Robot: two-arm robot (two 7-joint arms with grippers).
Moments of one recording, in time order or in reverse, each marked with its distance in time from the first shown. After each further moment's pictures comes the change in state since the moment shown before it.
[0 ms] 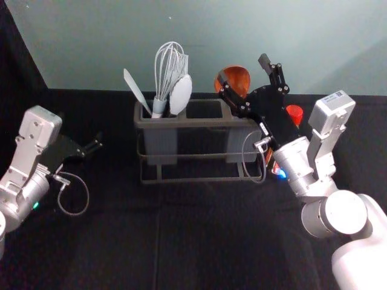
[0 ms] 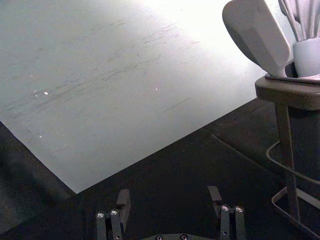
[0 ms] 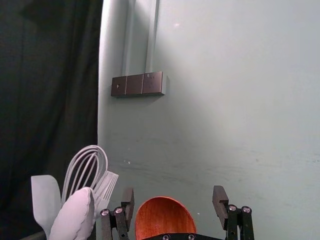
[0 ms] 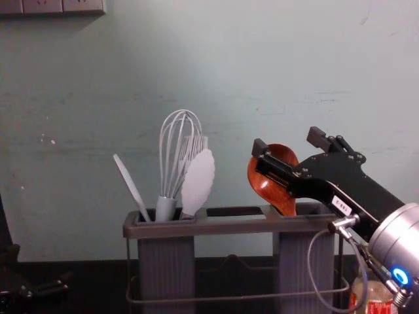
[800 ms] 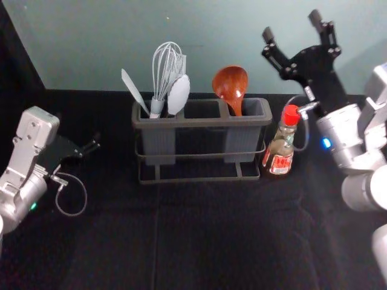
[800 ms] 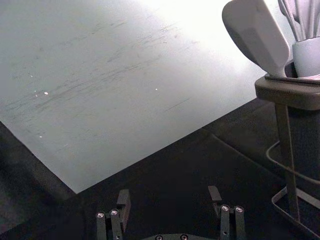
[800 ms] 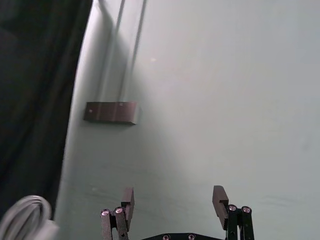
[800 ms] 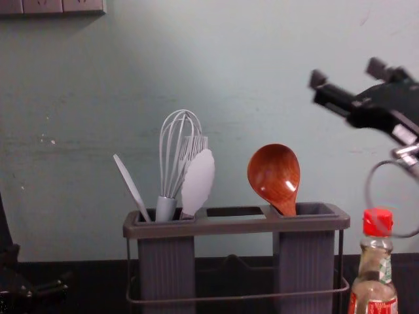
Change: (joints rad) left arm 0.000 0.000 0.000 0.000 0.000 0.000 0.000; right arm 0.004 0.080 0.090 -0.154 0.001 0.041 -0.021
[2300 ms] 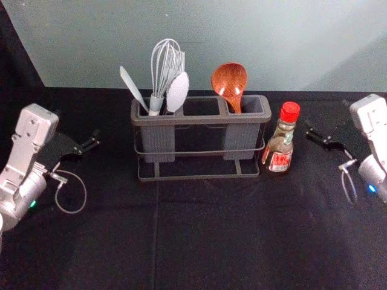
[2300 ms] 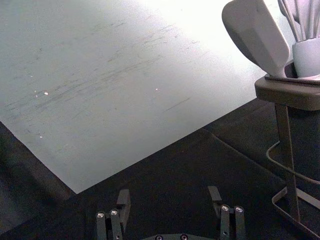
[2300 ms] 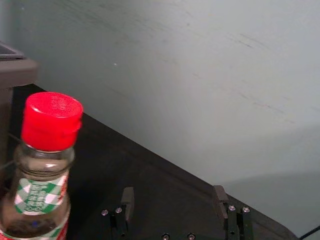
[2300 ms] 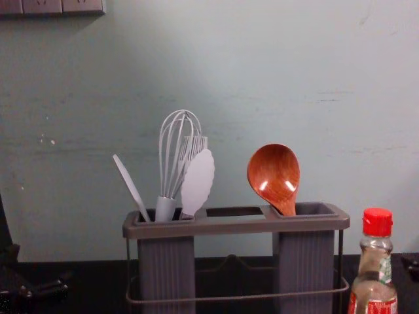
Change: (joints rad) left arm 0.000 0.000 0.000 0.000 0.000 0.000 0.000; right arm -0.044 0.200 0.017 0.133 -0.243 0.380 -0.078
